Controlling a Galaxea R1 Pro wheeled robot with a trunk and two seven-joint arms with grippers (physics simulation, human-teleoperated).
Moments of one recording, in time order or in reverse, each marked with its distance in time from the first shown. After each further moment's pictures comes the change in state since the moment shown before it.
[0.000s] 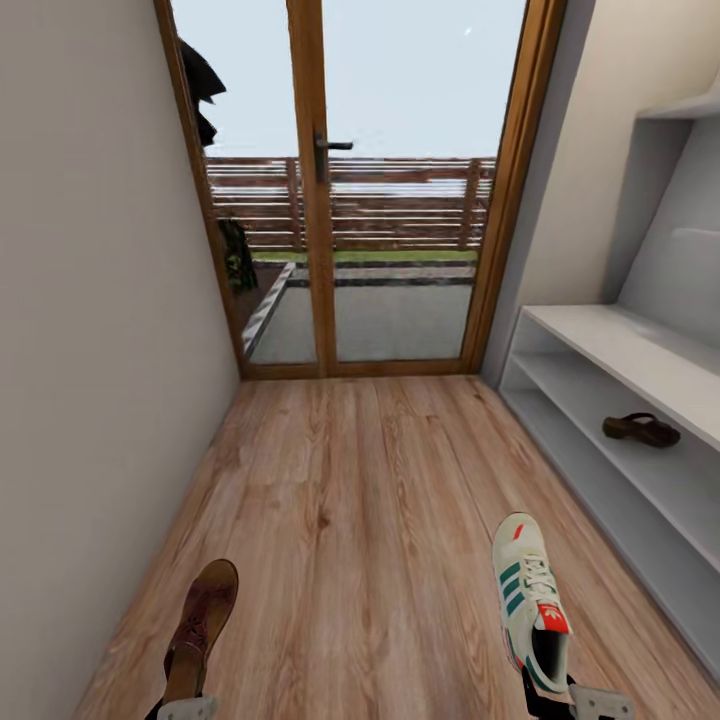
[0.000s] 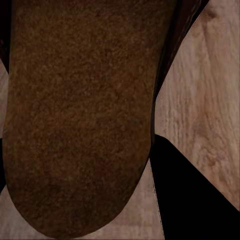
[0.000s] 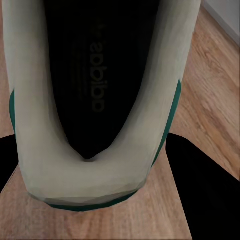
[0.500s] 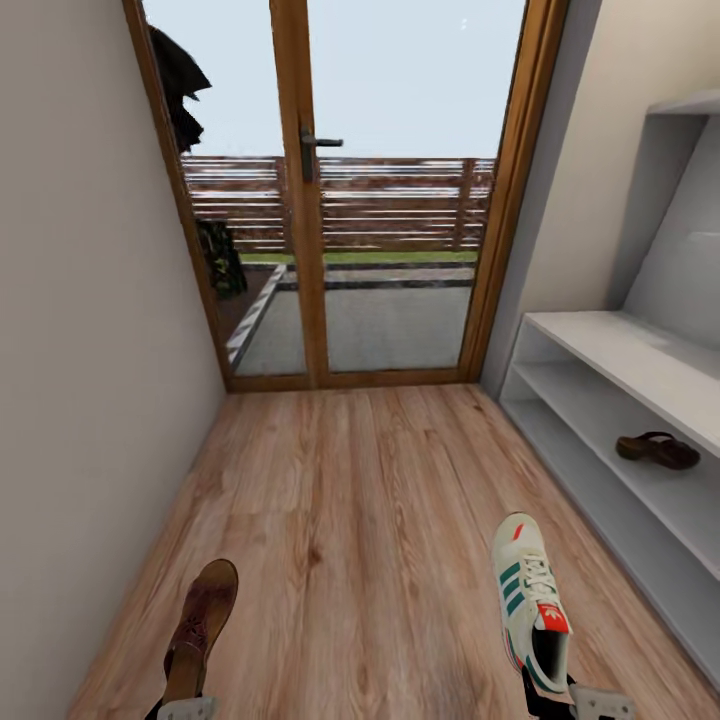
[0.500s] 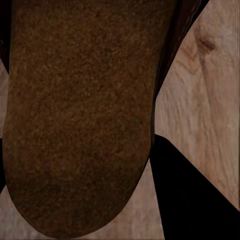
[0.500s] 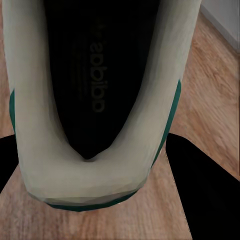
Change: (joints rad) left arm 0.000 0.000 0.000 0.000 0.000 0.000 0.000; right arm 0.000 -0.001 0.000 0.000 0.000 0.000 0.001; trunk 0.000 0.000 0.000
